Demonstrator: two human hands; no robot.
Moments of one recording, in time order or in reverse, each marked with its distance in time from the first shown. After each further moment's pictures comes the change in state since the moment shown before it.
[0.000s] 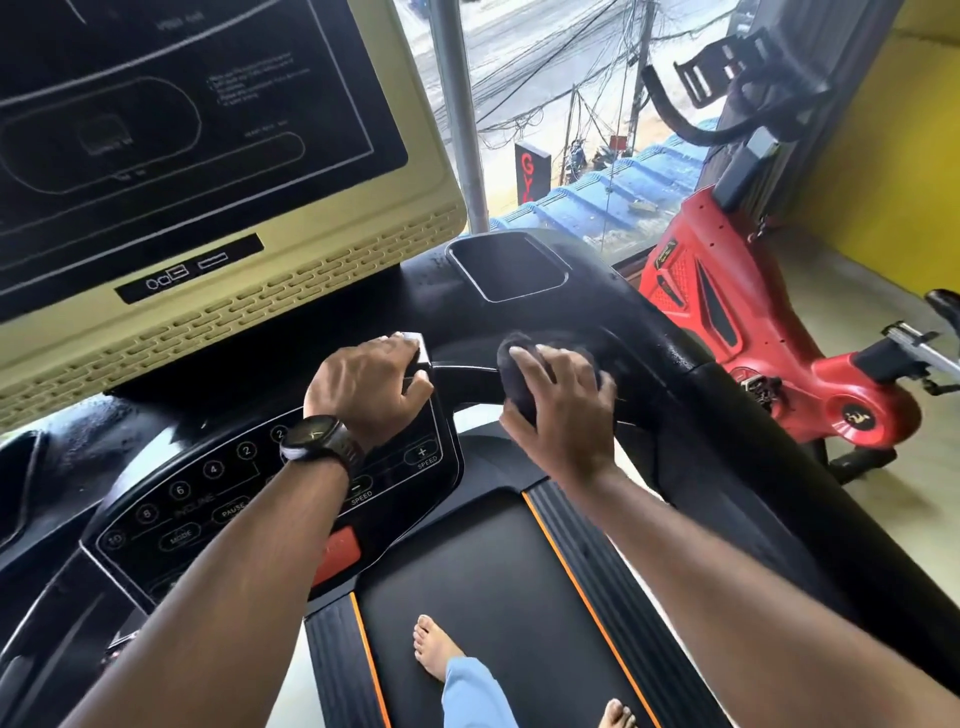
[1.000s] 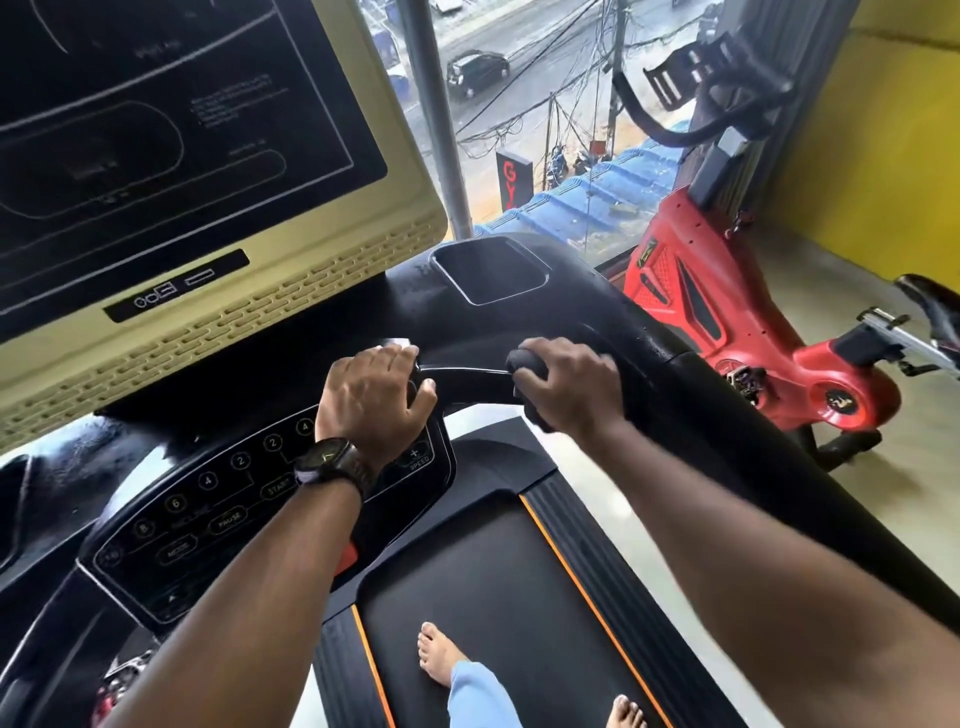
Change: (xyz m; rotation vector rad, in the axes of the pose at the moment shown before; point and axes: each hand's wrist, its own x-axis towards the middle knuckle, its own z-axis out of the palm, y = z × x) left_hand -0.005 0.016 0.020 0.016 0.076 -0.034; right_hand 0.033 0.024 -0.019 0.086 -0.149 0.165
